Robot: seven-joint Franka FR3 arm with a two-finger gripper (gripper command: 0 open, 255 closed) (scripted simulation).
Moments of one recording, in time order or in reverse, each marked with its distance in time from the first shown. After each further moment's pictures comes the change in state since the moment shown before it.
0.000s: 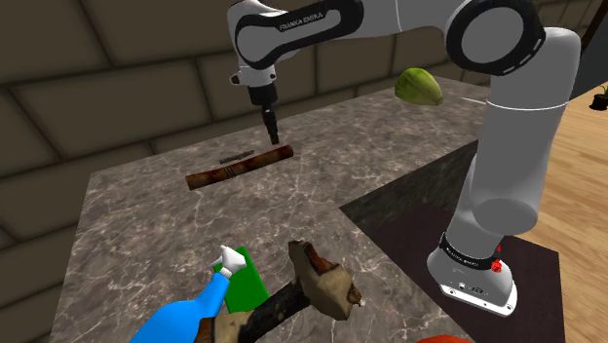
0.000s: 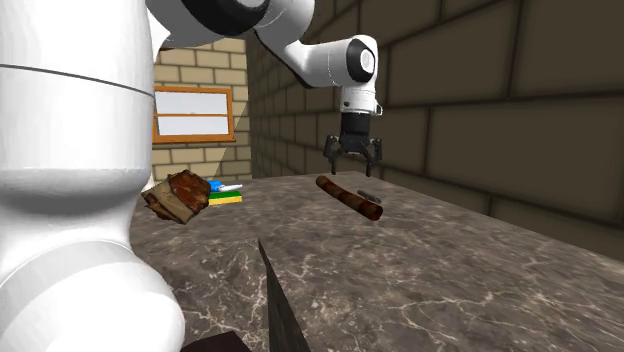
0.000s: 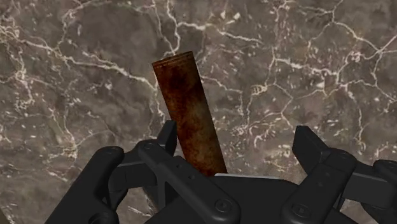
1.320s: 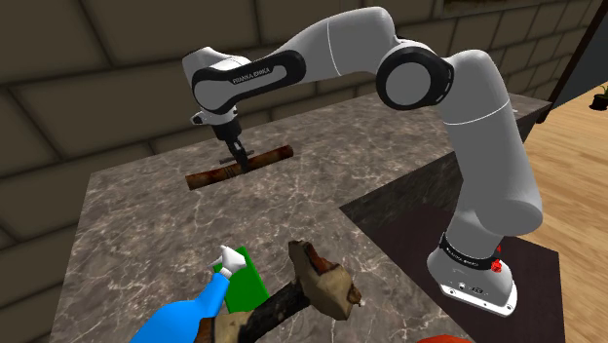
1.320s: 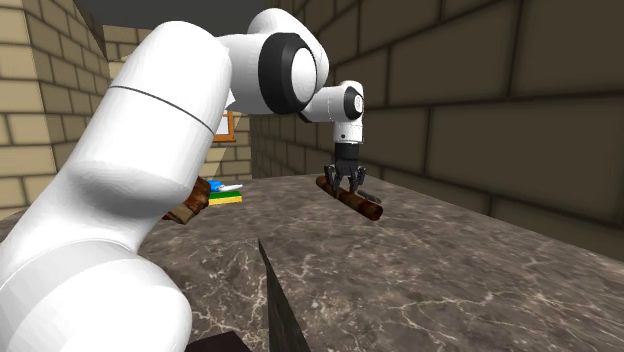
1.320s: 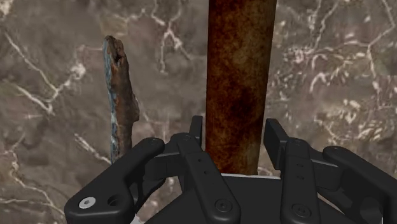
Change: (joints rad) arm 0.078 0.396 0.059 0.363 -0.081 -0.013 -0.169
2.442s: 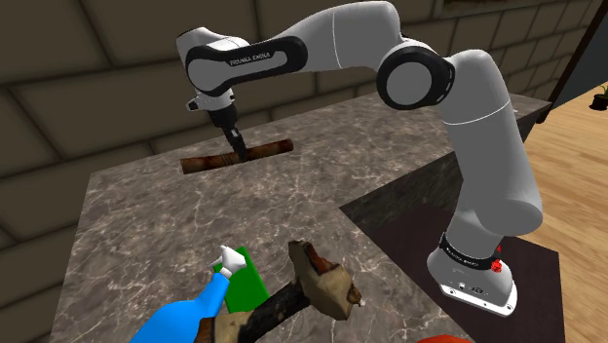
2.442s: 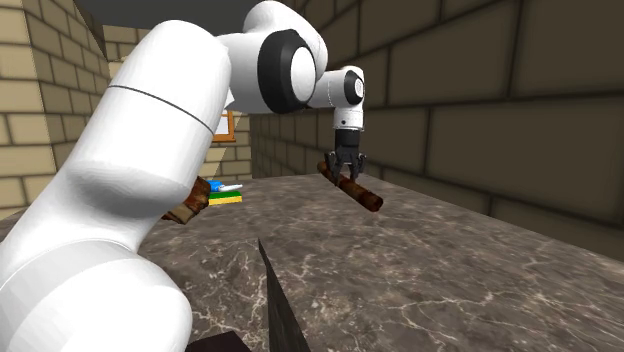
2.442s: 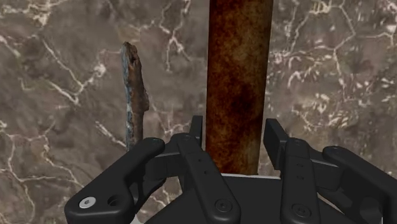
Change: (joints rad) arm 0.003 -0.004 0.001 0.098 0.001 -0.103 -0.005
